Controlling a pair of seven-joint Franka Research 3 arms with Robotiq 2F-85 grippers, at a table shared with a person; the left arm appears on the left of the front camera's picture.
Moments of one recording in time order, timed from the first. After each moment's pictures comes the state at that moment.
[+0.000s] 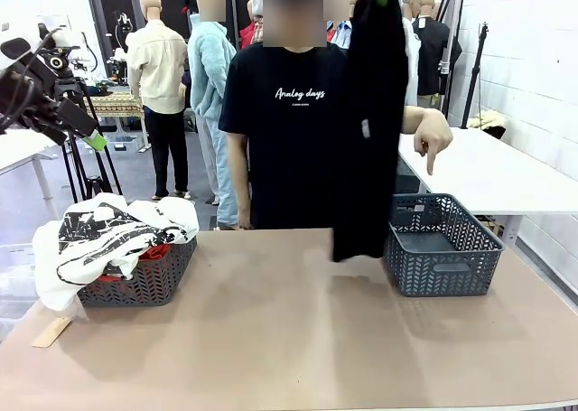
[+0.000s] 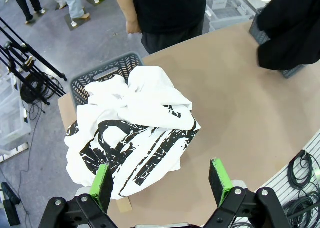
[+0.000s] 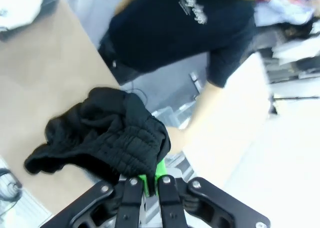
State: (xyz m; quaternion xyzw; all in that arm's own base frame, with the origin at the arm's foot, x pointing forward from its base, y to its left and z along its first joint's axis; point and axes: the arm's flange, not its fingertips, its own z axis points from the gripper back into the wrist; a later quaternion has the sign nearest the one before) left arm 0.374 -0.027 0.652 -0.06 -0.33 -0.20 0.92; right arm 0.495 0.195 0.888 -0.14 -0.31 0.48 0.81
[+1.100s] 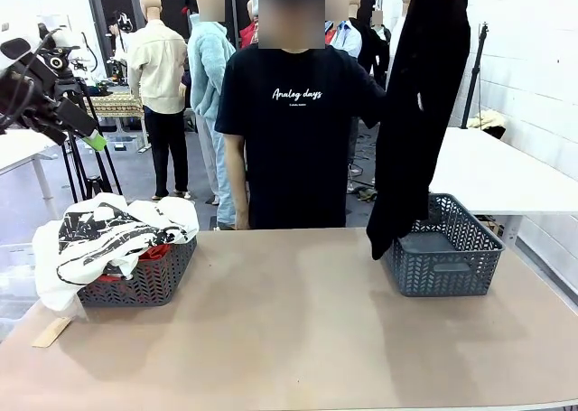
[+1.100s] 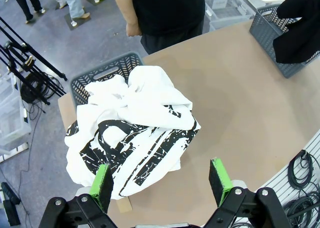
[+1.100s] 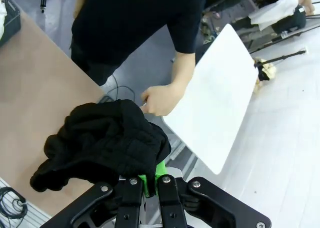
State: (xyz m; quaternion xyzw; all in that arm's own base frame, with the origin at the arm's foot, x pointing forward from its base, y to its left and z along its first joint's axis) left arm 0.374 -0.027 0.652 -0.06 -0.33 -0.20 0.92; right arm 0.491 0.128 0.912 -0.14 -0.34 0.39 0.85
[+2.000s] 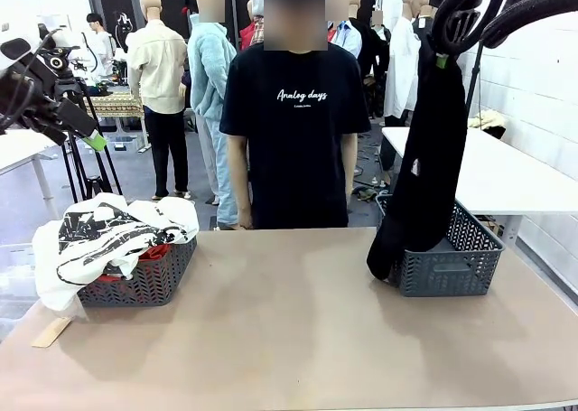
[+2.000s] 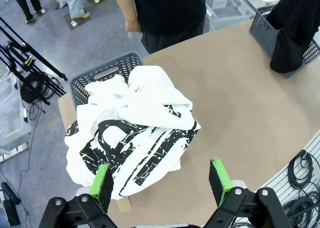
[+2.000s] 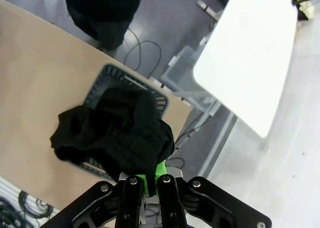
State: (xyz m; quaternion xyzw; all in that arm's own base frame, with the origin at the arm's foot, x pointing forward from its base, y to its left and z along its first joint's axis) left arm 0.374 -0.027 0.652 -0.06 -0.33 -0.20 0.92; right arm 0.614 0.089 0.776 -0.10 -0.21 0.30 0.93
